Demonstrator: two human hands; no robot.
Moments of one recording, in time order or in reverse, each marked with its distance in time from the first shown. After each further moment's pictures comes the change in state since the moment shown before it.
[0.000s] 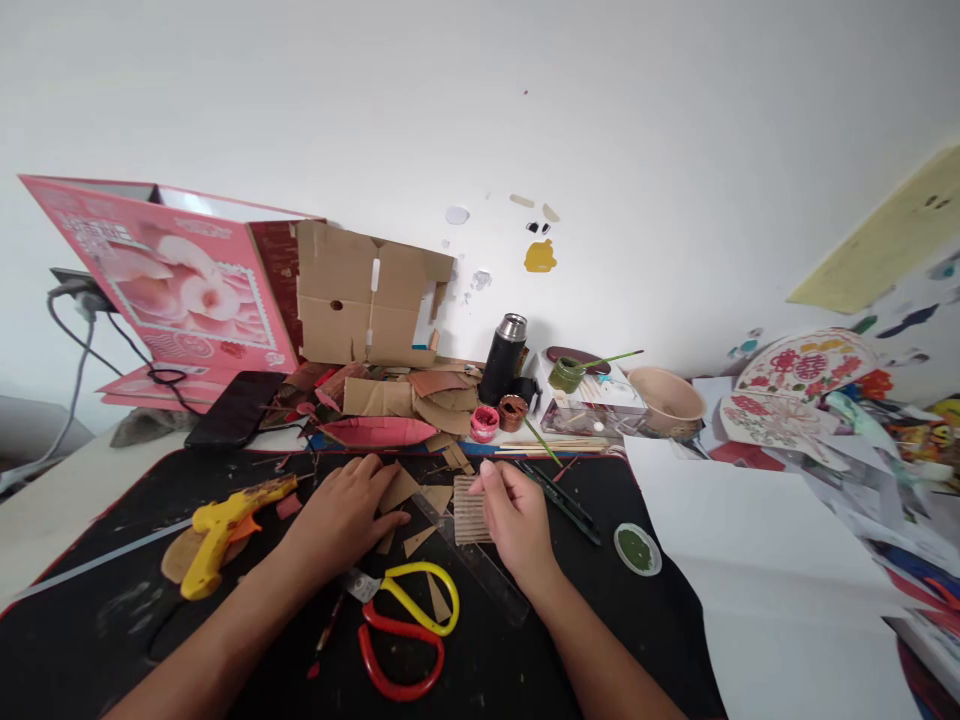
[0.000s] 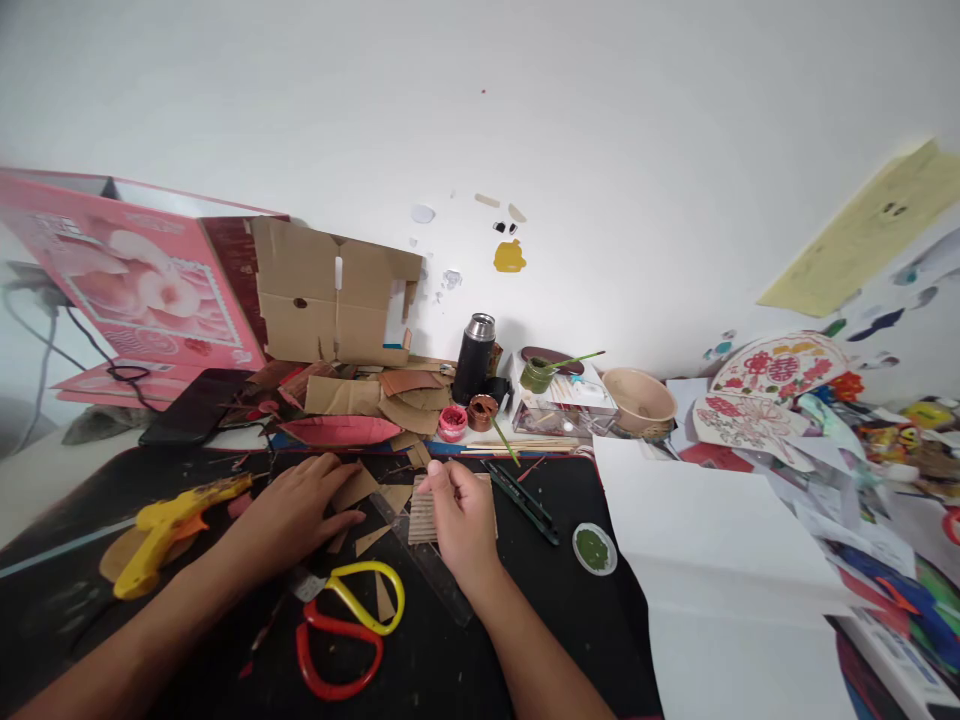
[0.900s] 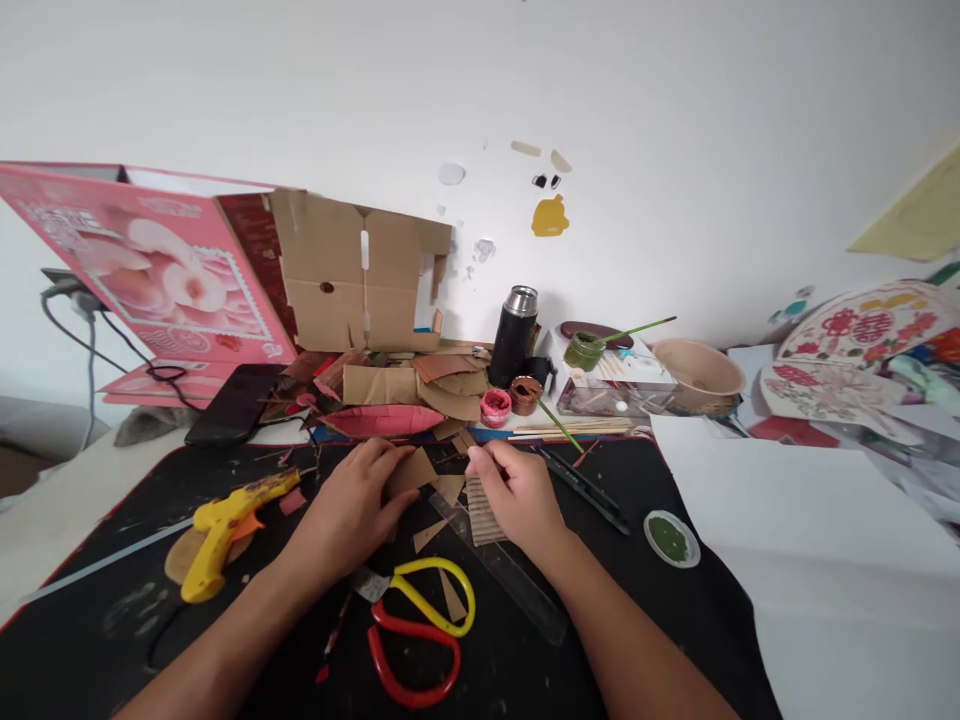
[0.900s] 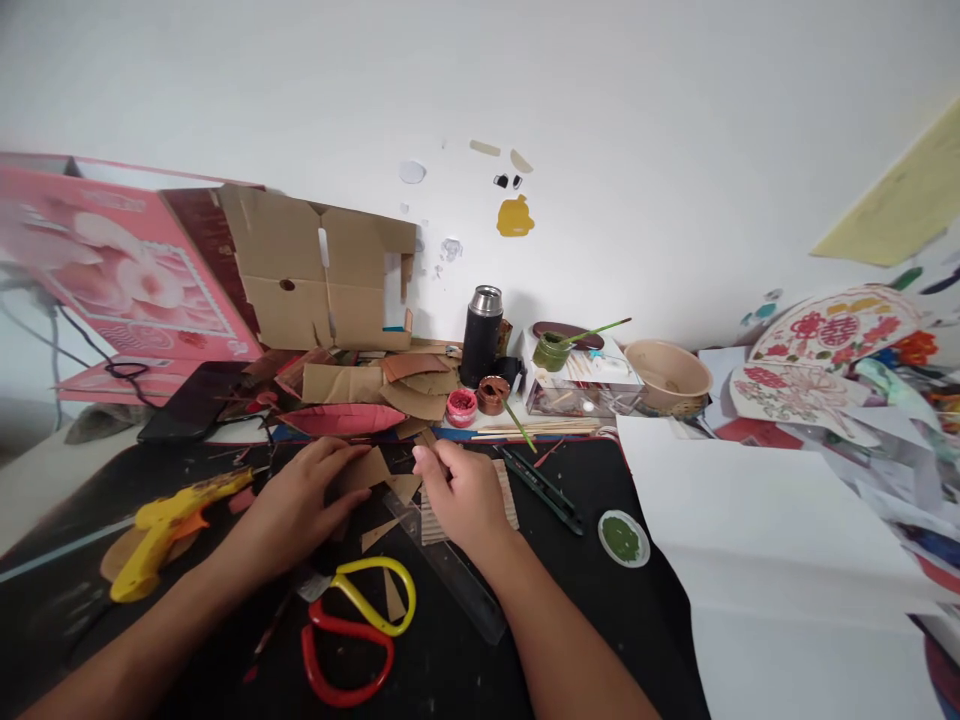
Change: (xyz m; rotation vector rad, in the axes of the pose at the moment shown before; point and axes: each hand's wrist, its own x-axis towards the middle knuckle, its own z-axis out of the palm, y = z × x) left_hand 0.004 0.002 0.004 -0.203 0.188 0.040; right_hand 0.023 -0.002 -0.002 -0.306 -0.110 -0.249
